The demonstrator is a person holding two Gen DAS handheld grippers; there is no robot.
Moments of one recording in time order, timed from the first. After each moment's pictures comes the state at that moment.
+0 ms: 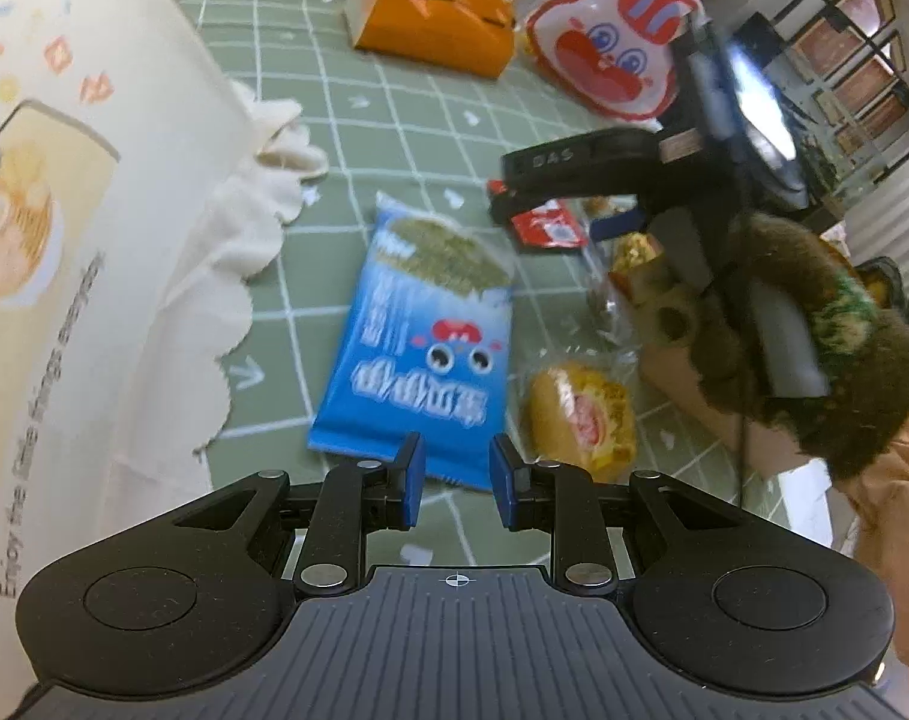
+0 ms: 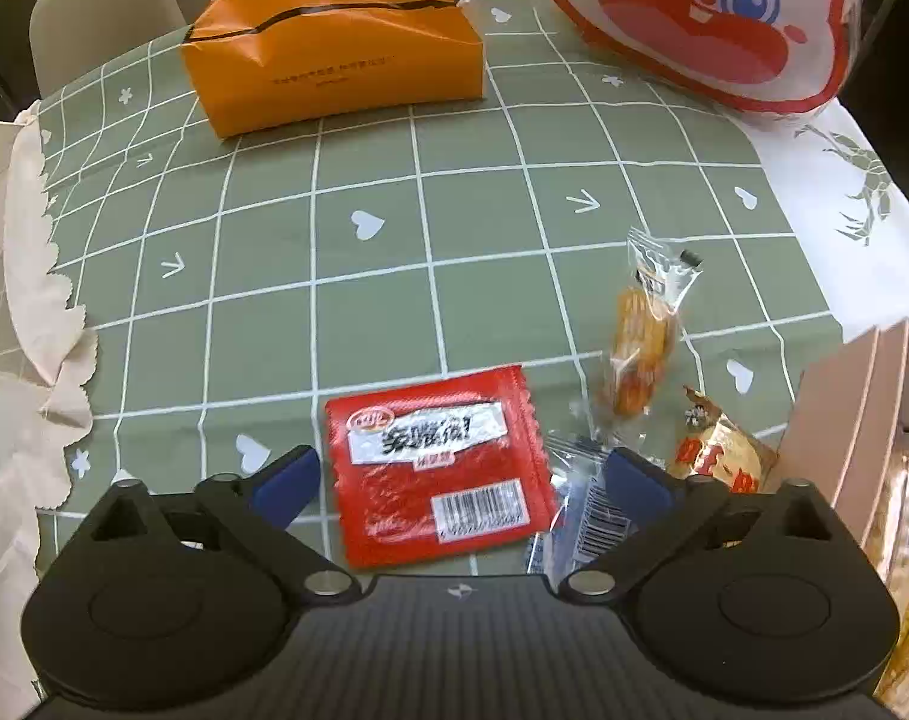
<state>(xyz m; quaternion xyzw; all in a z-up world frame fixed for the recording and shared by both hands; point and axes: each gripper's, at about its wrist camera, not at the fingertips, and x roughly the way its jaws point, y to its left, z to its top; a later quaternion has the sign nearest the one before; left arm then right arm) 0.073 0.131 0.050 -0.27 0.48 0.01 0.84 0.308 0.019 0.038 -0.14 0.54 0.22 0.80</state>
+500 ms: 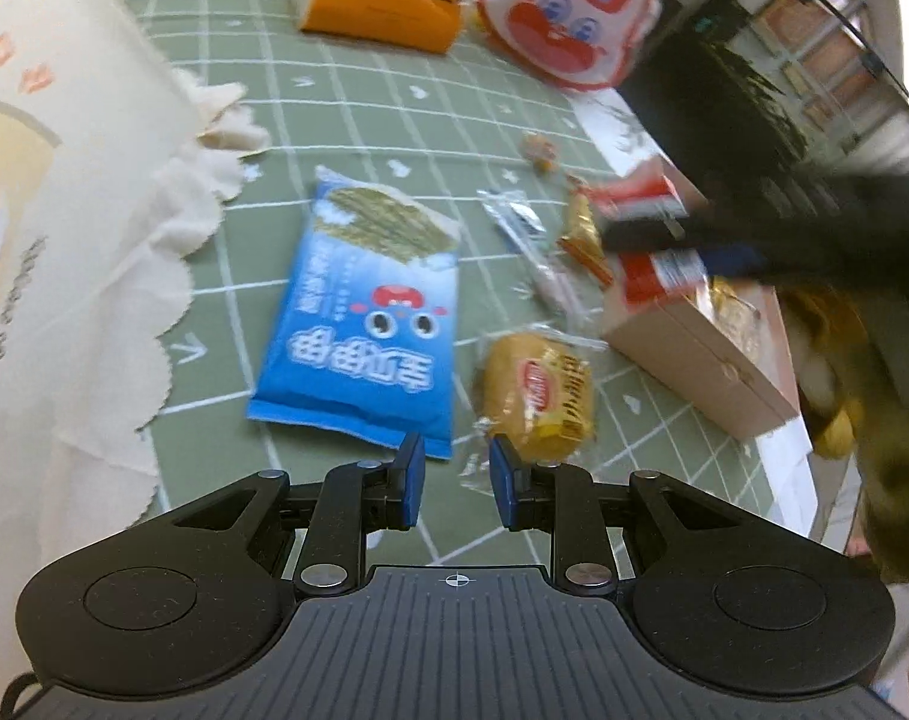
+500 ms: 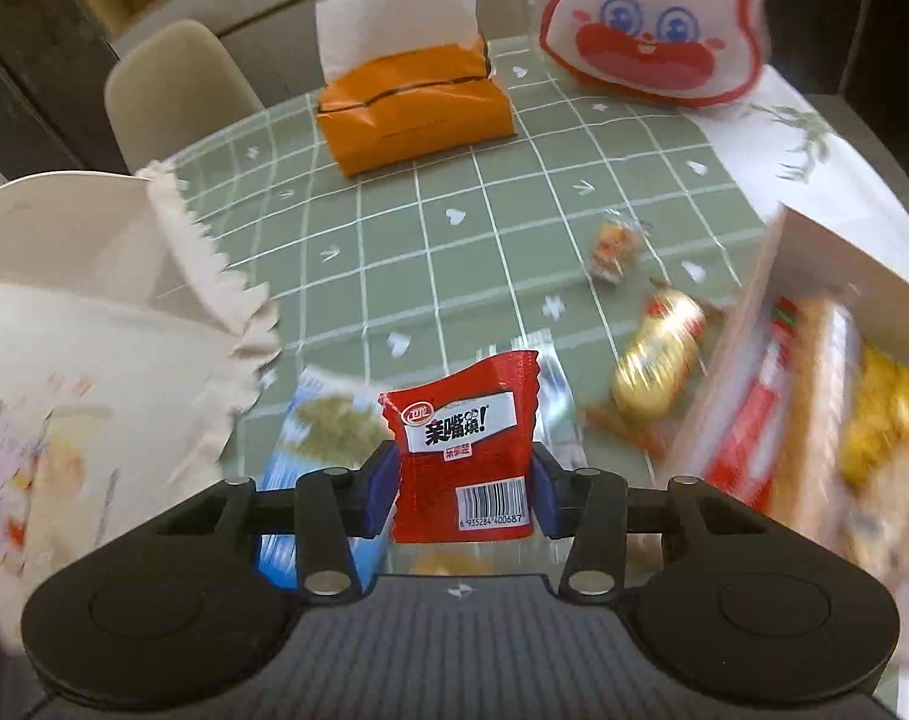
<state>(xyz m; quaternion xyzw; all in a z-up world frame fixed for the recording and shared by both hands) 0.073 0.106 0.052 -0.25 0.48 -0.04 0.84 0.205 -0.055 0.124 -0.04 0.53 0.27 0.81</state>
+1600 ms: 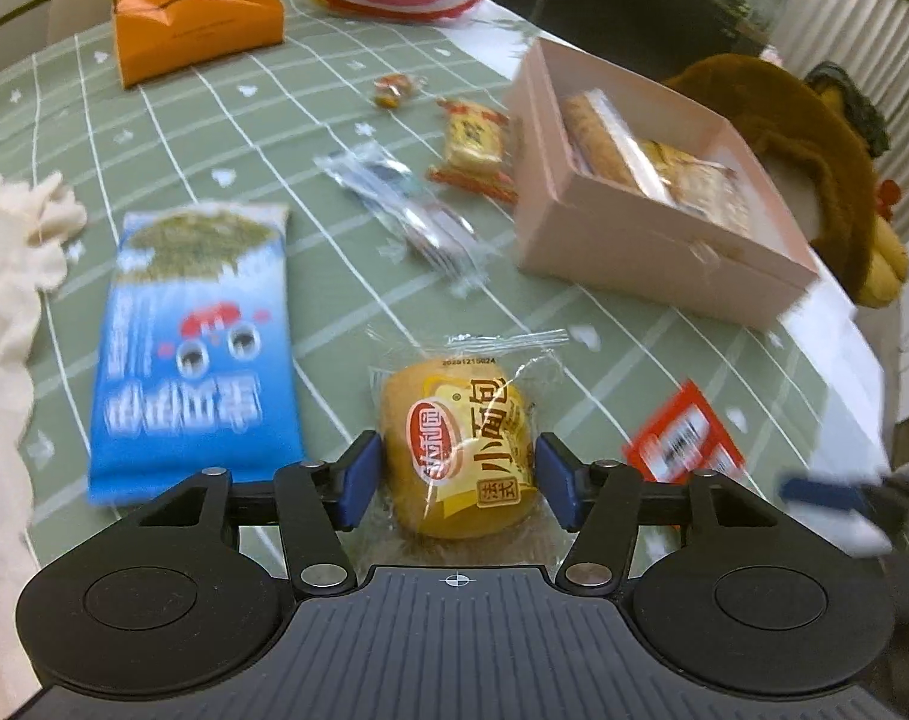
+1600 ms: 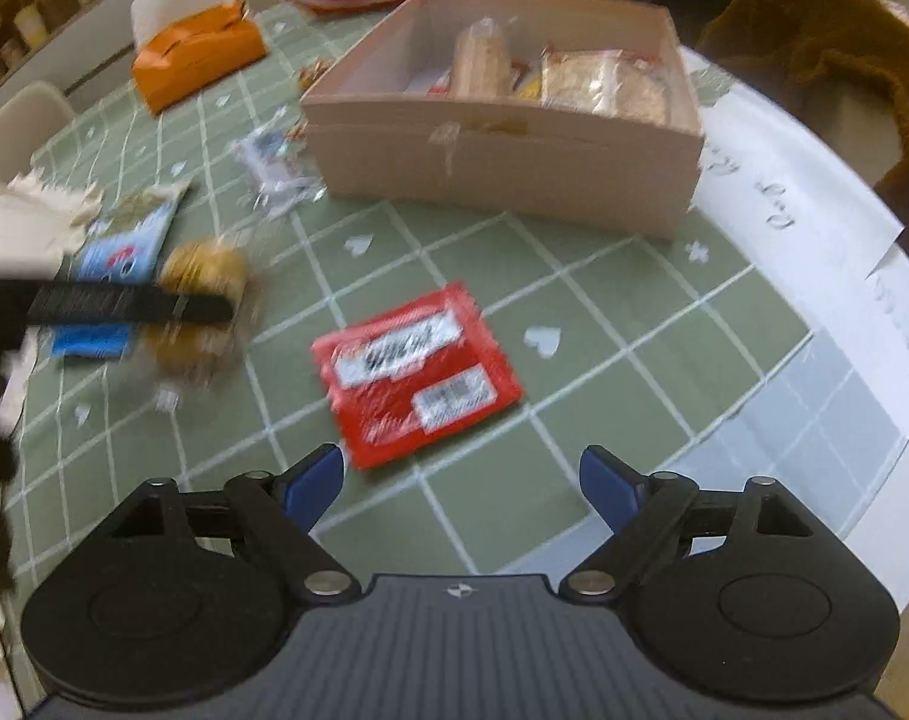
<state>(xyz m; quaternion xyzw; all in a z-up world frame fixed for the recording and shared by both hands) 0.100 0.016 0.034 -0.09 0.50 -0.09 0.86 0.068 -0.190 0.040 0.01 0.51 0.09 0.86</state>
